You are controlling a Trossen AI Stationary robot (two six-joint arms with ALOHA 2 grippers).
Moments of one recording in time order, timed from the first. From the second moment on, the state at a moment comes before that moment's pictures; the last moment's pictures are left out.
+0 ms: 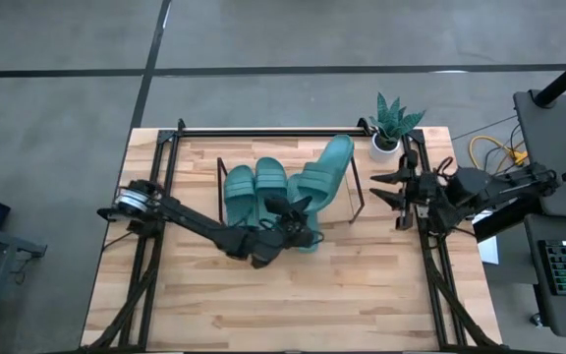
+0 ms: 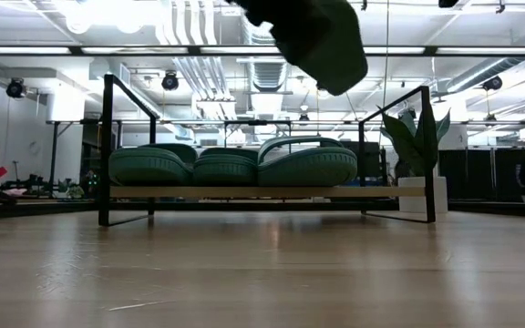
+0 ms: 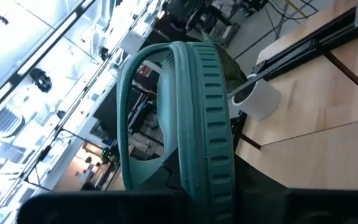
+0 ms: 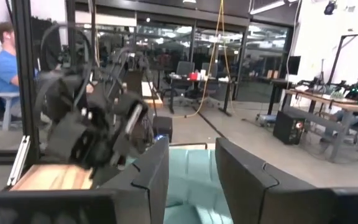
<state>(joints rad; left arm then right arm) -0.32 1.87 1.28 0.62 -1.19 0.91 0.28 0.55 0.61 0.06 0.42 -0.14</state>
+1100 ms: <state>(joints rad) -0.30 2.32 1.76 0.62 -1.52 0.93 0.28 0.51 0.61 -0.10 0.43 -0.13</state>
